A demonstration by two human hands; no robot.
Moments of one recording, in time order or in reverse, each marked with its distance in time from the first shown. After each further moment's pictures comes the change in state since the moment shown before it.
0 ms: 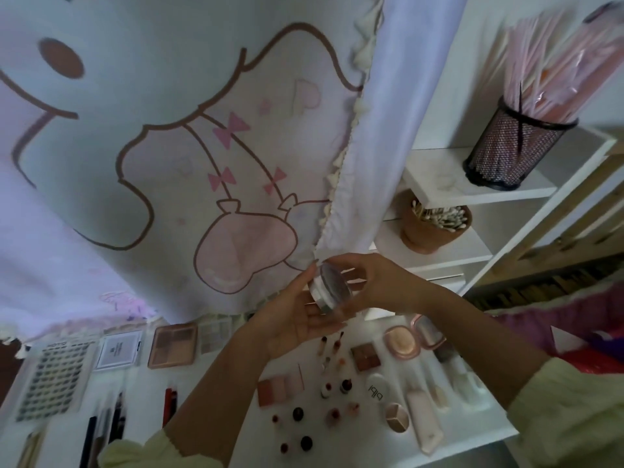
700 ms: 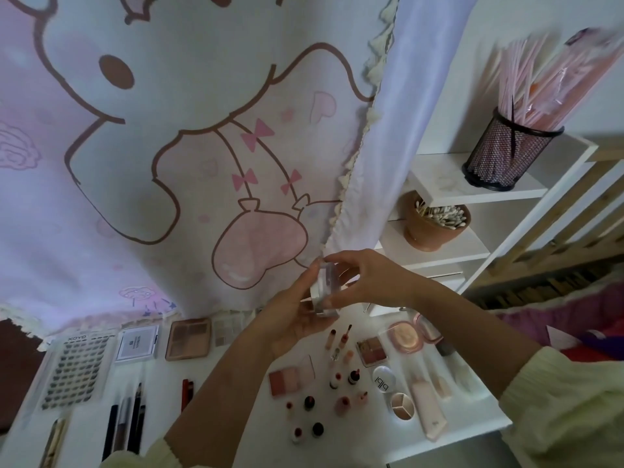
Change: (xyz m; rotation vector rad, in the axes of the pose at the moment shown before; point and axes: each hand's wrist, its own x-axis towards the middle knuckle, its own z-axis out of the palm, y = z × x) left_hand -0.042 0.000 -0.006 0.123 0.128 0.115; right_hand -0.010 -0.039 0.025 -0.116 0.025 -0.026
